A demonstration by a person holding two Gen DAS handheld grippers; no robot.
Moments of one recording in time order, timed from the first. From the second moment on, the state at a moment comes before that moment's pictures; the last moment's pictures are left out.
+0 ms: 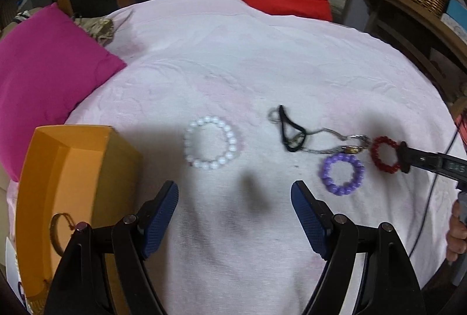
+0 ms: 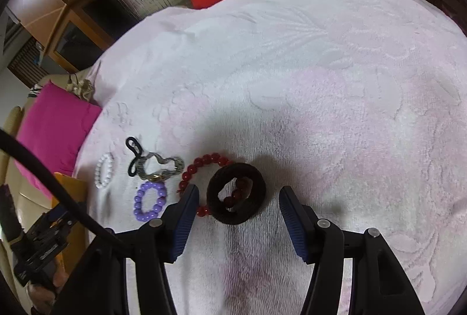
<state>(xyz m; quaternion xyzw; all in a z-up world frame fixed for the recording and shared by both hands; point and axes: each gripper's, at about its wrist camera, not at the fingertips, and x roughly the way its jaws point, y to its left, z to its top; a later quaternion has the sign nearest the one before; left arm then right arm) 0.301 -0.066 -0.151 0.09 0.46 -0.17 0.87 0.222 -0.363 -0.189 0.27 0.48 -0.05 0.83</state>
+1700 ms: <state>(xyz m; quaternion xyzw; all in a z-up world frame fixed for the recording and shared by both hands) 0.287 -0.135 -0.180 0.10 0.48 -0.30 0.82 0.227 -0.368 -0.196 0.39 0.44 0.01 0.81</state>
